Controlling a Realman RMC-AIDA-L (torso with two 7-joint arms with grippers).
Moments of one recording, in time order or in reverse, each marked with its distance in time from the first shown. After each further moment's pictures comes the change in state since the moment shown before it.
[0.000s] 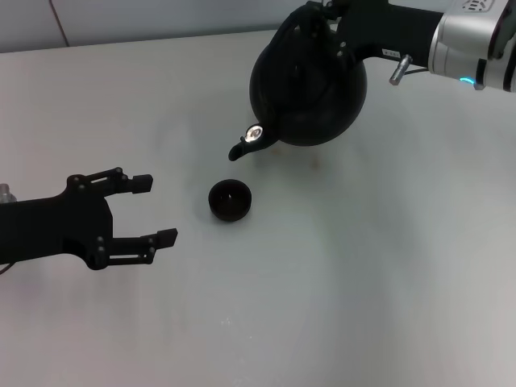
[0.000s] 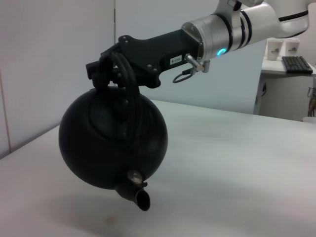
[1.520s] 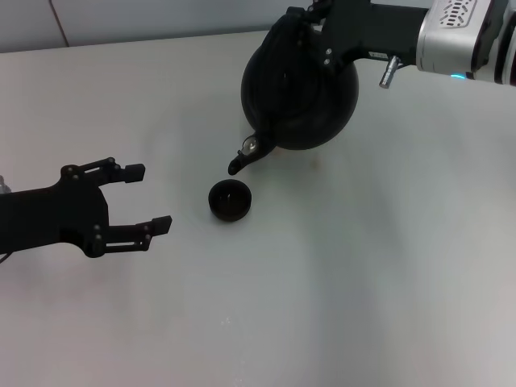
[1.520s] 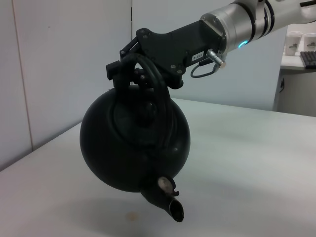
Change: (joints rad) left arm -0.004 0.000 -0.007 0.000 0.000 -0.046 0.006; right arm -0.001 0.000 -0.071 -0.081 -0.054 -0.006 -0.029
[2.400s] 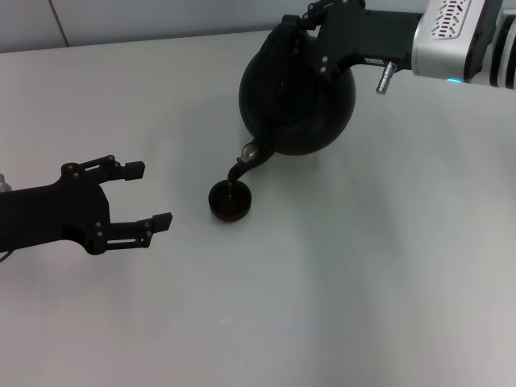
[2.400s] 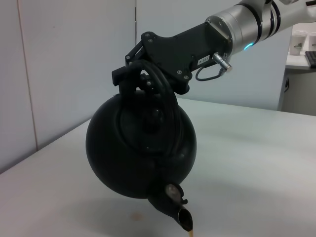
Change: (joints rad) left arm 0.000 -0.005 0.000 0.000 0.000 -0.015 0.002; right arm 0.001 0.000 -0.020 -0.001 -0.012 0.006 -0.022
